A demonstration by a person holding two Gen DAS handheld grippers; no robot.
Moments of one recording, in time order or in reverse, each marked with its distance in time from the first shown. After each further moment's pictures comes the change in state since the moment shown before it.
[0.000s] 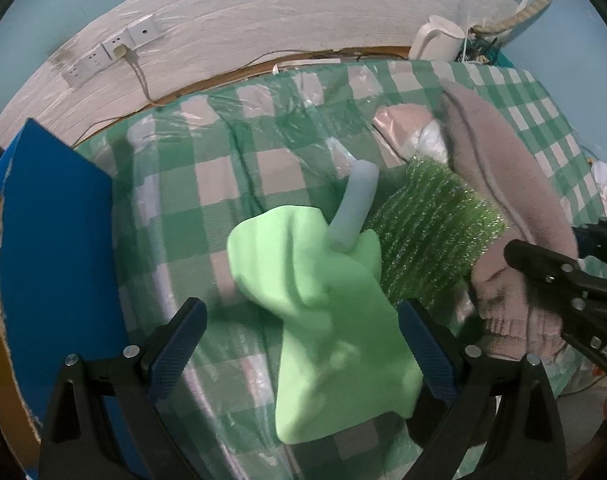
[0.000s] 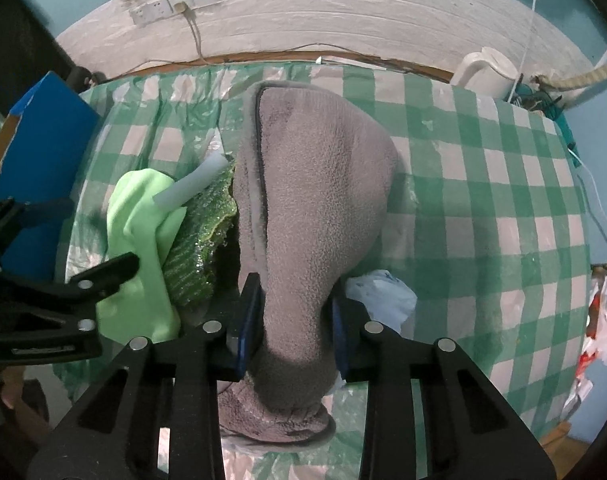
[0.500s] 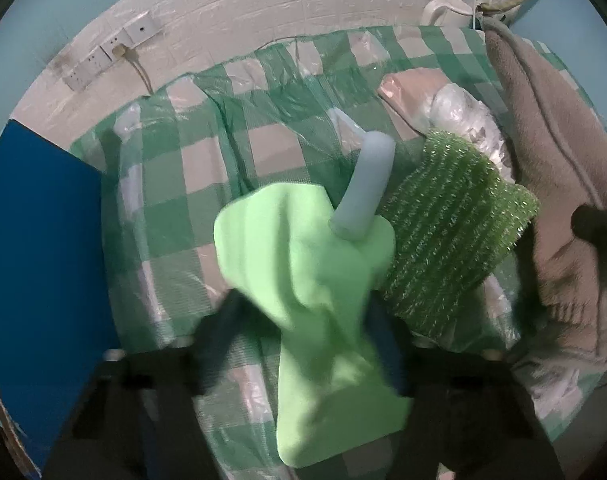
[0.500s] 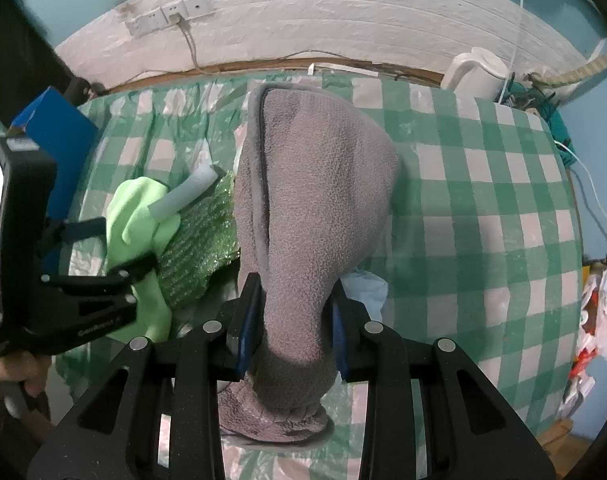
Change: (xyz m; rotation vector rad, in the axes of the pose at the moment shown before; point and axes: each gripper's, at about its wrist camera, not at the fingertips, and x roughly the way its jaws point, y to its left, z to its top) left arm 0.026 -0.009 -0.001 0.038 0.027 0.082; right arm -0.013 -0.015 -0.003 0.024 -0.028 0.007
